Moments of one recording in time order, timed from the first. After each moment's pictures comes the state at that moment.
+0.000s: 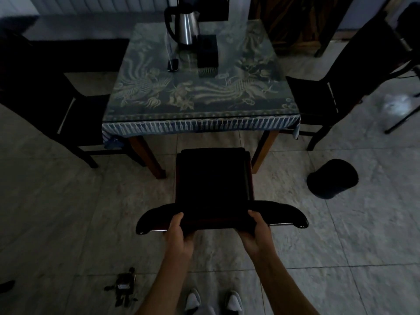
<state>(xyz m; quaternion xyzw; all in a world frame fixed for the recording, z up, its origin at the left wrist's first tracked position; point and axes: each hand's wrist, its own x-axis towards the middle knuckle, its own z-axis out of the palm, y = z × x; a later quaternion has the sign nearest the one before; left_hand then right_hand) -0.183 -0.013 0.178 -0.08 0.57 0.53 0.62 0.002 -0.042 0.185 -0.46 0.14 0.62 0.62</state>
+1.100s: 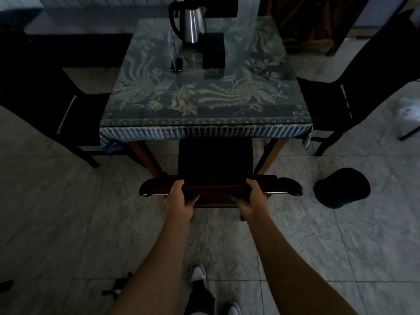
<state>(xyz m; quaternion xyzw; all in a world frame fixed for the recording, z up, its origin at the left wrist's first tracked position) -0.168 0.141 0.176 -0.07 0.58 0.52 0.62 0.021 0.112 0.172 -0.46 0.15 0.61 0.63</state>
